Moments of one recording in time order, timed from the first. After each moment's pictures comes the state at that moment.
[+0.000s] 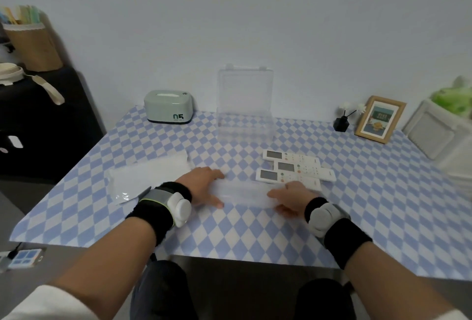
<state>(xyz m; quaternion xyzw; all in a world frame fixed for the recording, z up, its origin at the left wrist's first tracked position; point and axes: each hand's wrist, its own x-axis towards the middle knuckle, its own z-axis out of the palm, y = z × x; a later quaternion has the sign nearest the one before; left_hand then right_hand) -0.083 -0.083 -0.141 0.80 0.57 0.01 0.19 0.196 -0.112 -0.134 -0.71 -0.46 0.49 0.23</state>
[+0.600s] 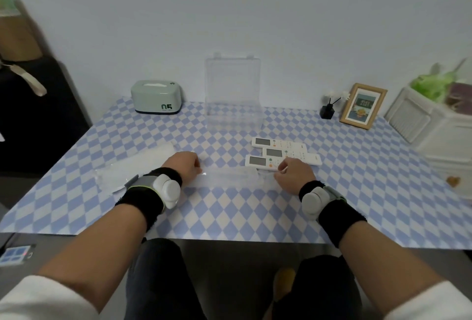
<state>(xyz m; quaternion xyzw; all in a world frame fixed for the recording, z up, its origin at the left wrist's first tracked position) -0.085 -0.087 -0.130 0.72 0.67 0.05 0.16 0.229 -0.113 -0.133 -0.73 -0.63 0.19 0.16</state>
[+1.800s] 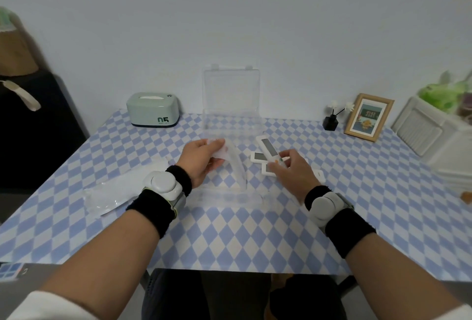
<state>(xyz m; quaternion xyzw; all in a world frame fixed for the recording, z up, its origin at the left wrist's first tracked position) -0.018 -0.058 -0.088 0.37 0.48 0.51 0.61 0.230 -0.080 -0.108 -0.66 -0.58 0.30 0.36</state>
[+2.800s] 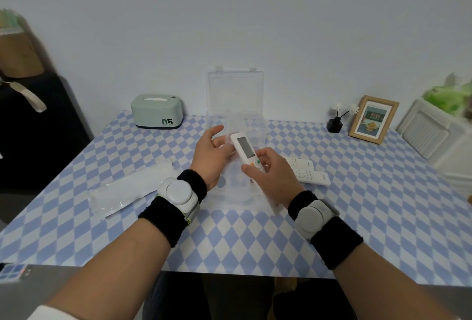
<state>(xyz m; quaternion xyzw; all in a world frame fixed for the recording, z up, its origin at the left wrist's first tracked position) 0.001 -0.065 -0.084 0.42 0.44 0.57 0.55 0.170 -0.098 -0.095 -0.55 -0.64 0.34 0.42</state>
